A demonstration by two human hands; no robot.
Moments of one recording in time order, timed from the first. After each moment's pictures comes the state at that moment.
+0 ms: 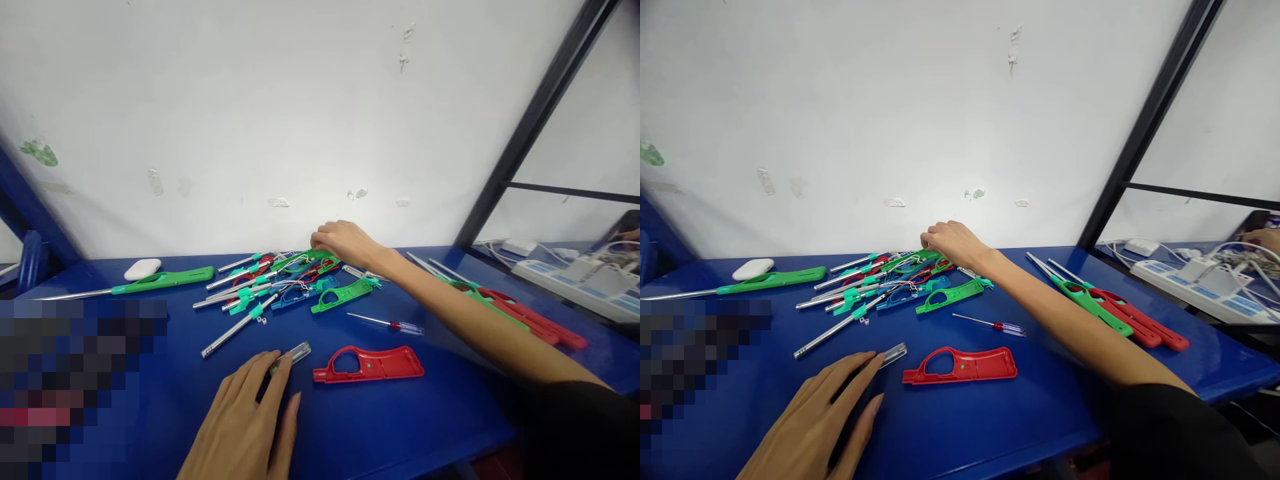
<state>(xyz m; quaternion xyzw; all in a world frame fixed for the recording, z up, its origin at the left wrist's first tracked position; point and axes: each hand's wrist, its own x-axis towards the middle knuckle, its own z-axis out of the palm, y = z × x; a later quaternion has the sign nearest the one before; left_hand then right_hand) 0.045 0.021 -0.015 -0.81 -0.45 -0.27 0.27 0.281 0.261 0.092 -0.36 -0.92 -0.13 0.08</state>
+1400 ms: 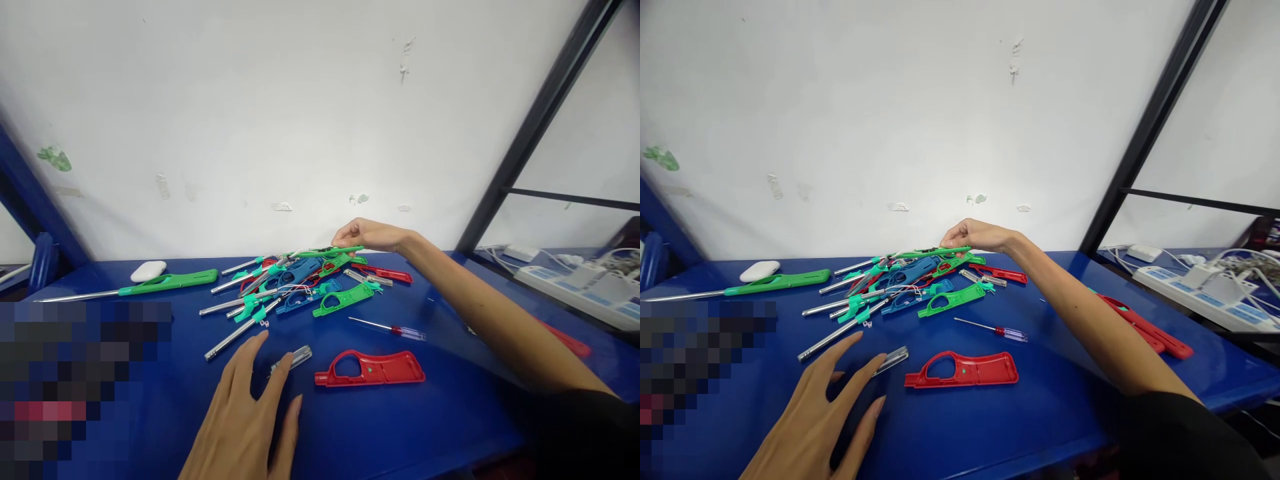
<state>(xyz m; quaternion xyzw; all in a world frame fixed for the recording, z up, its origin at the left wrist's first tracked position) 0.041 0.020 -0.022 -0.79 -0.49 -0.29 0.22 0.332 0.280 0.118 -0.32 -0.88 0.33 0.11</state>
